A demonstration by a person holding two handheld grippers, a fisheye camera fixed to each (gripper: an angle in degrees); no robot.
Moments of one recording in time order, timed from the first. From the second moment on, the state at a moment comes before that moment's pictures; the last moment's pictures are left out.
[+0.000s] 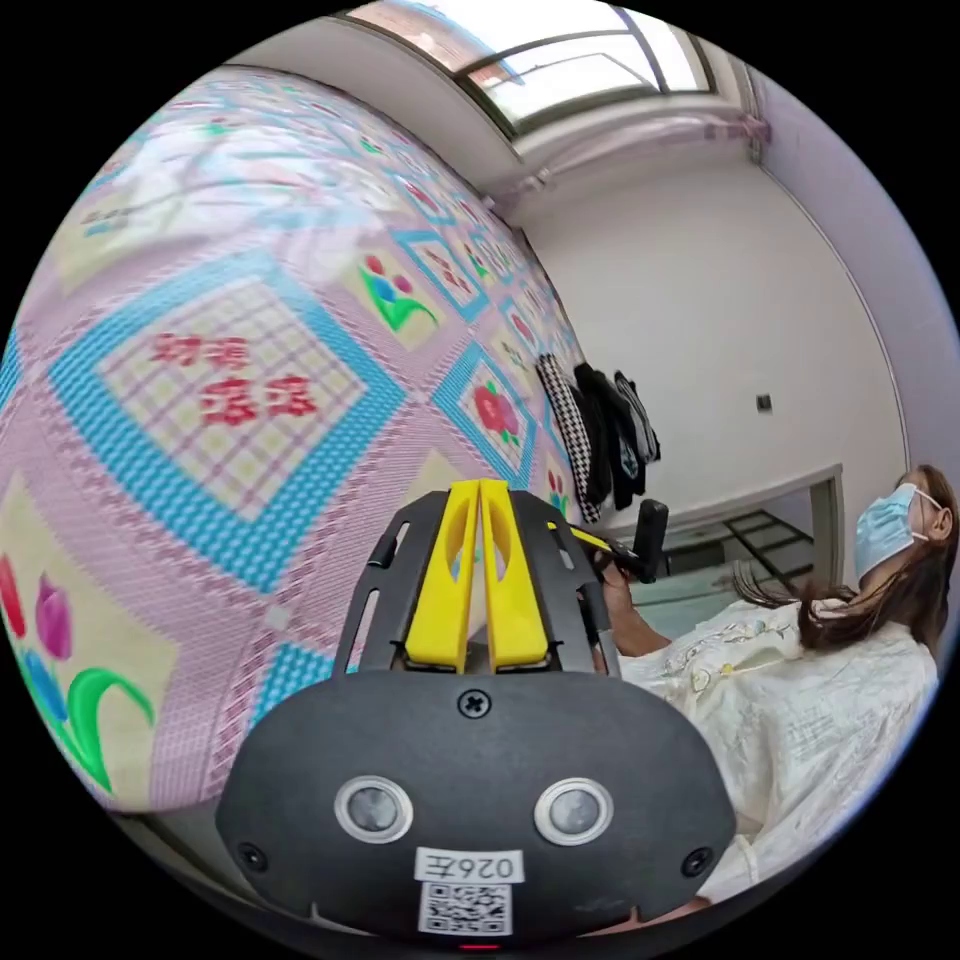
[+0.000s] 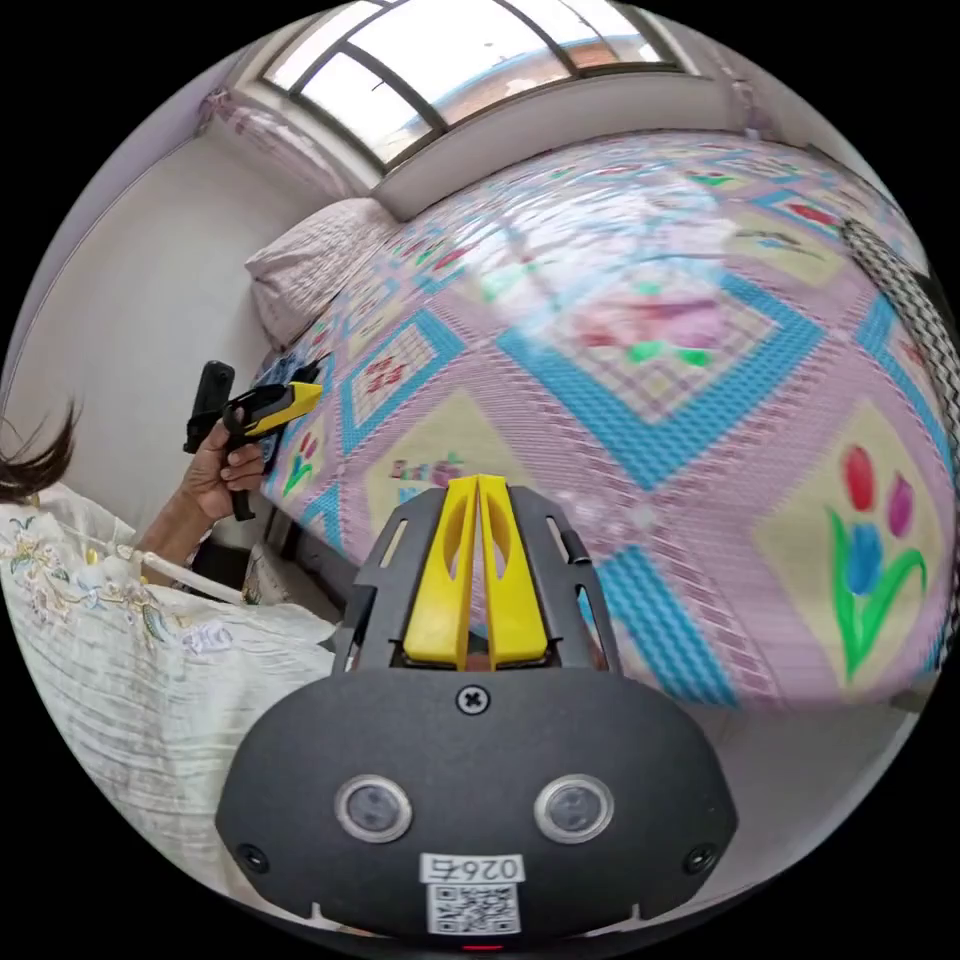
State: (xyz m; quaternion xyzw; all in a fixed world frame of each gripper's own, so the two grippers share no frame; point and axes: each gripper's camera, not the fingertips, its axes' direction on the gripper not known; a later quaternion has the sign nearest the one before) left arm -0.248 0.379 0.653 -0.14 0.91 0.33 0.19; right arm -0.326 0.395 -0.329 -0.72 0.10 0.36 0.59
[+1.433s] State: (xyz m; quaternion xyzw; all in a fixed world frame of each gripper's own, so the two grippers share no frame) left arm -0.320 0.277 0.270 0.18 0.96 0.22 0.04; right arm -0.111 0.190 -0.473 -0.57 0.30 0.34 0.68
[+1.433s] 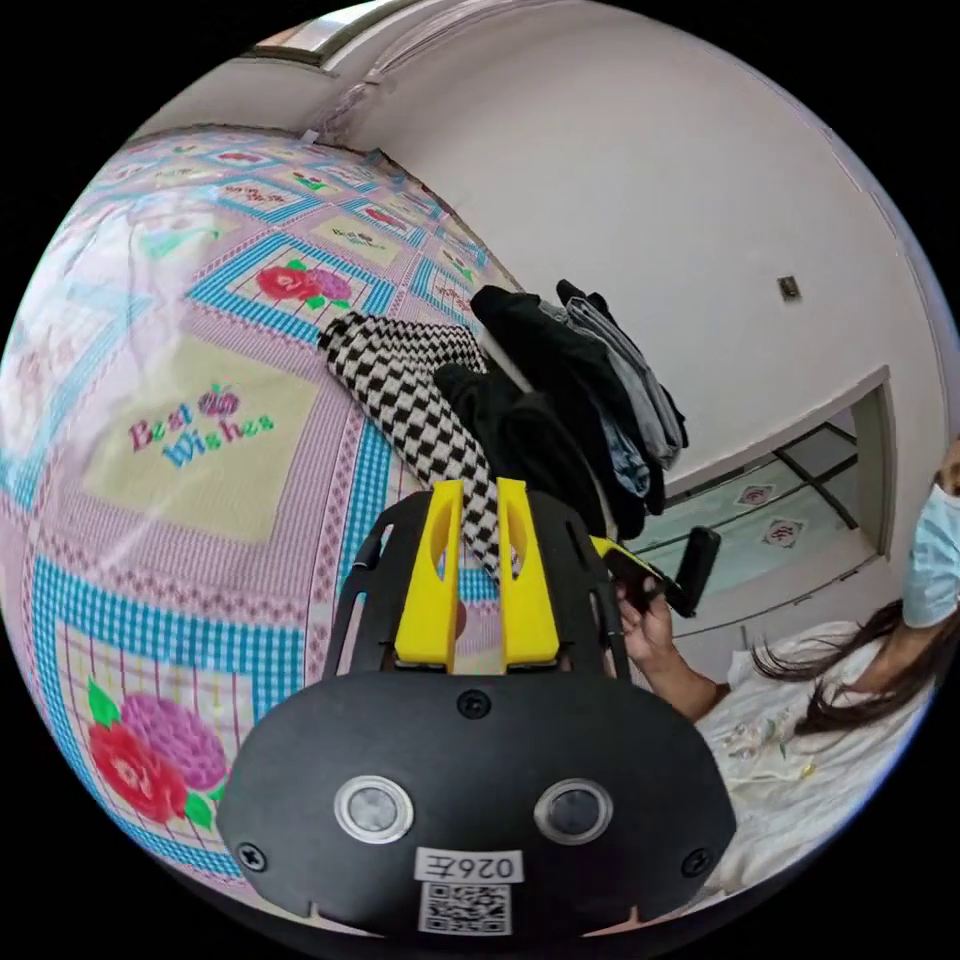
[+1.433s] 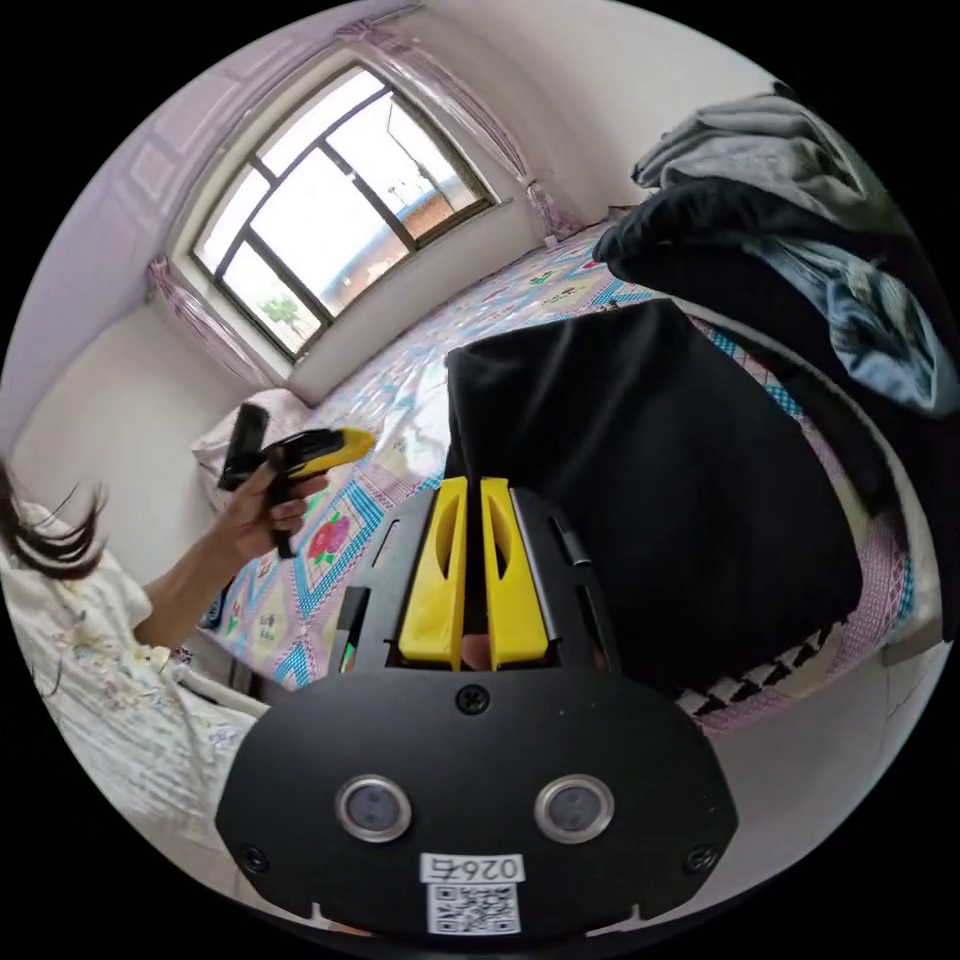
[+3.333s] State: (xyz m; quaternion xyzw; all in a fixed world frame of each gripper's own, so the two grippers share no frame) left arm -0.152 0.339 0.691 -0.08 0.98 -0.17 0.05; right arm -0.122 0.273 -0.393 -0.64 0.02 0.45 0.62
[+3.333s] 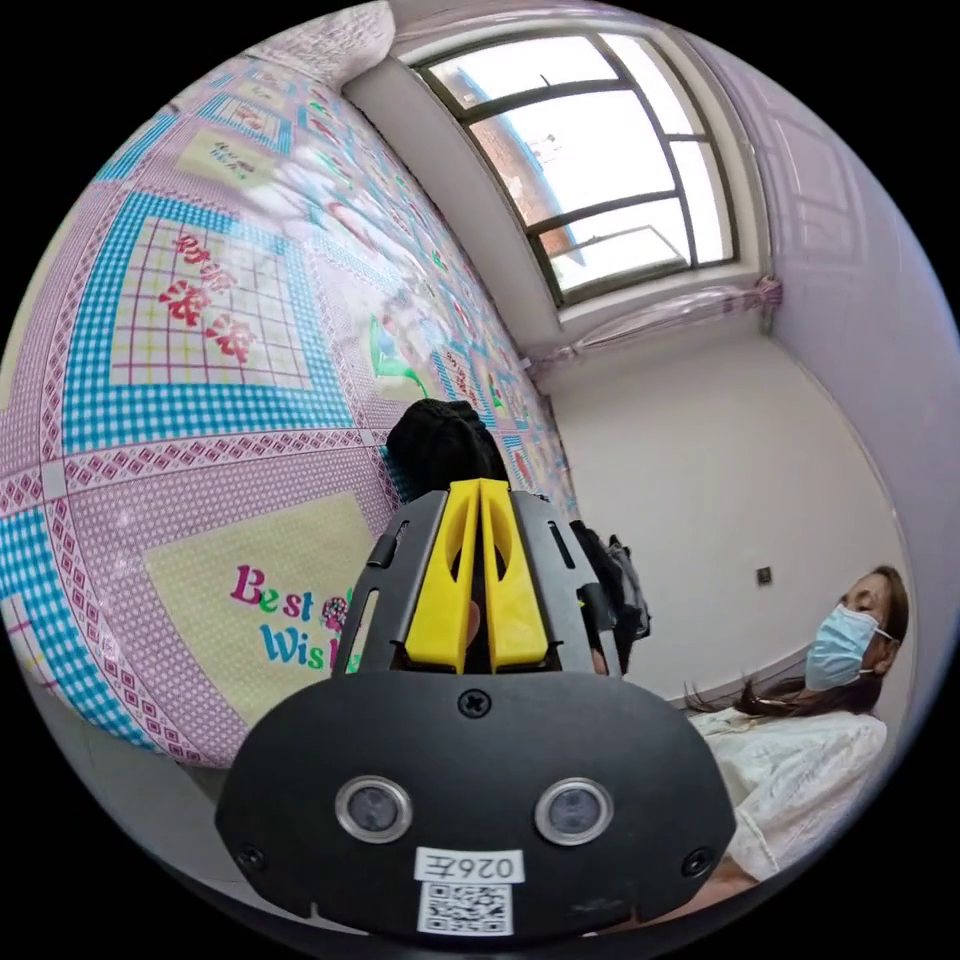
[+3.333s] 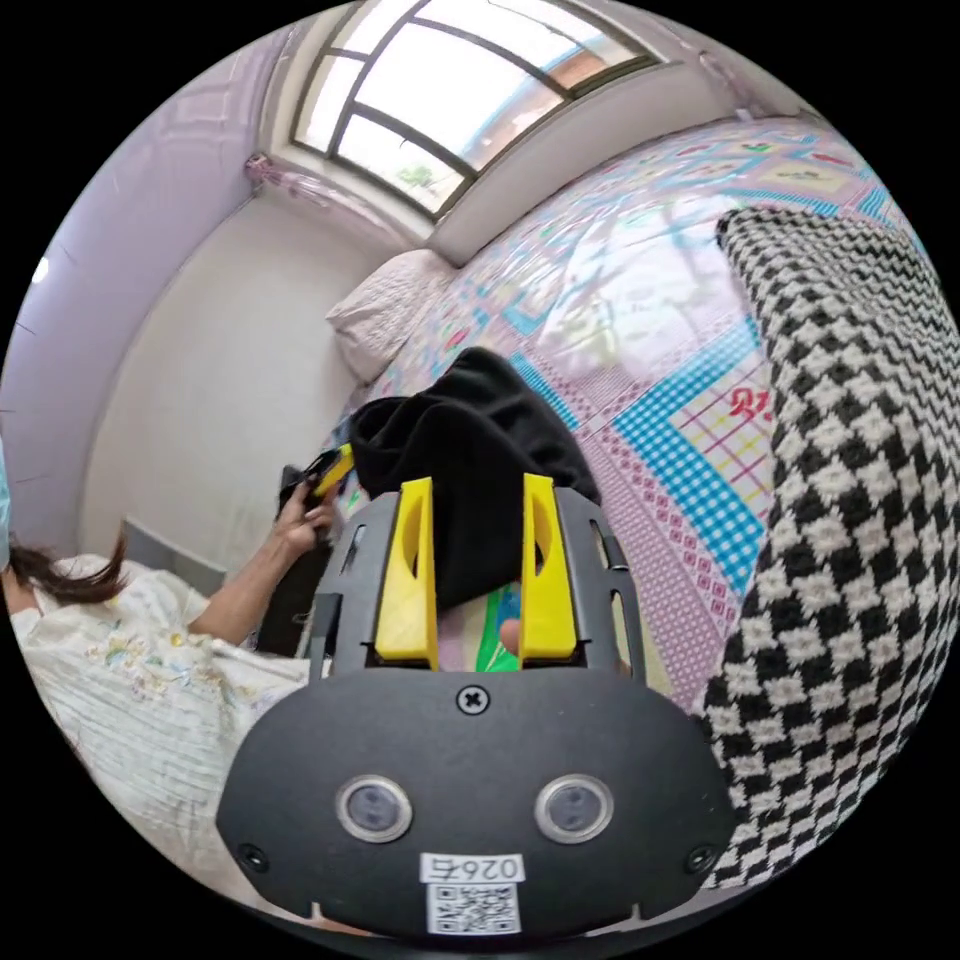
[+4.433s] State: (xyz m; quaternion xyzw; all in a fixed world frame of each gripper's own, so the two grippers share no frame) left arm -0.230 0.314 0.745 0.05 1.00 -0.03 -0.01; right arm -0.234 0.411 -0.248 -0.78 0.15 0.23 0.57
